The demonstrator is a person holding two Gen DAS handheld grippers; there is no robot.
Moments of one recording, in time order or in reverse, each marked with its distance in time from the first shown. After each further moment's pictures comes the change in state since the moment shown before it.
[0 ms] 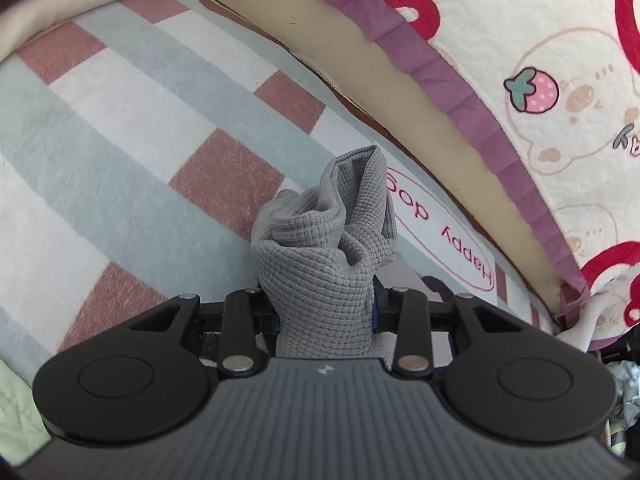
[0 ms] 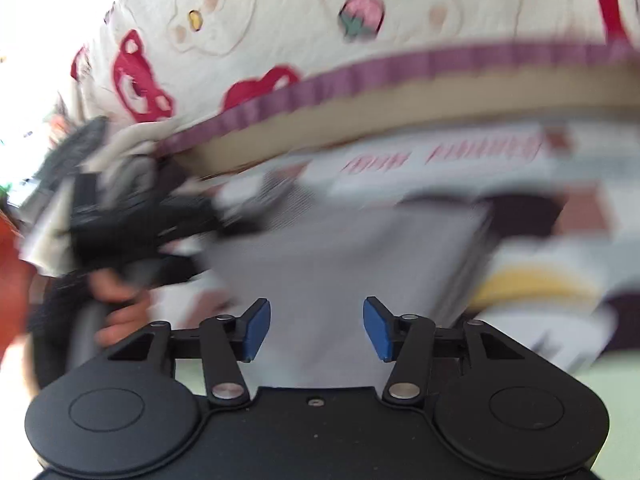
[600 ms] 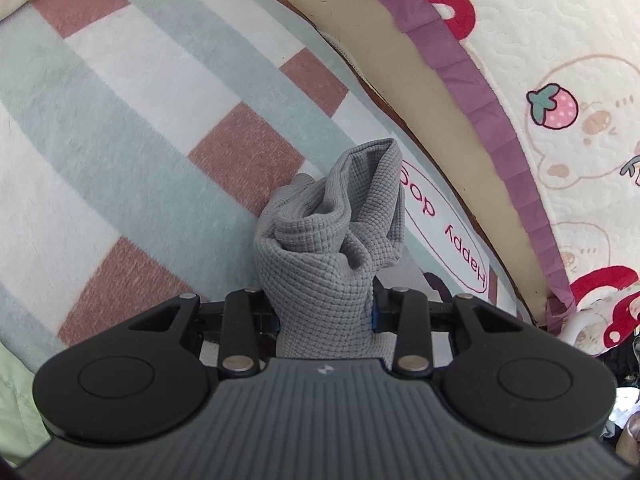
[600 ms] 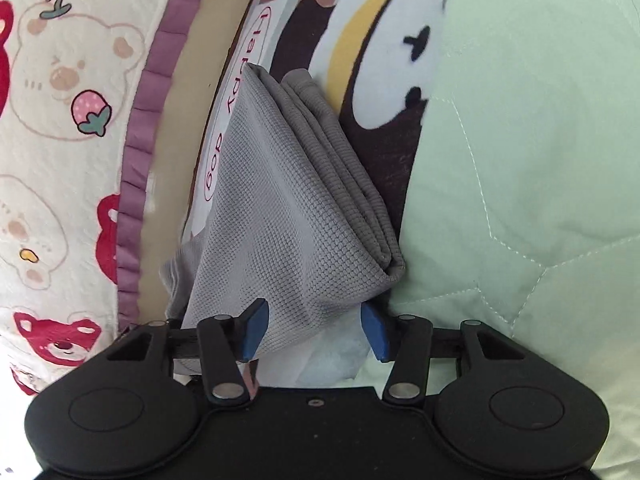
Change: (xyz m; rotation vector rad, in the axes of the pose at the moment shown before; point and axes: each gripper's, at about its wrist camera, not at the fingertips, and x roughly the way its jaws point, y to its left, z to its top) left arm 0.007 0.017 0.004 -0.119 0.072 -0.035; right arm 0.018 -0.026 -0.068 0.934 -0.221 -0.131
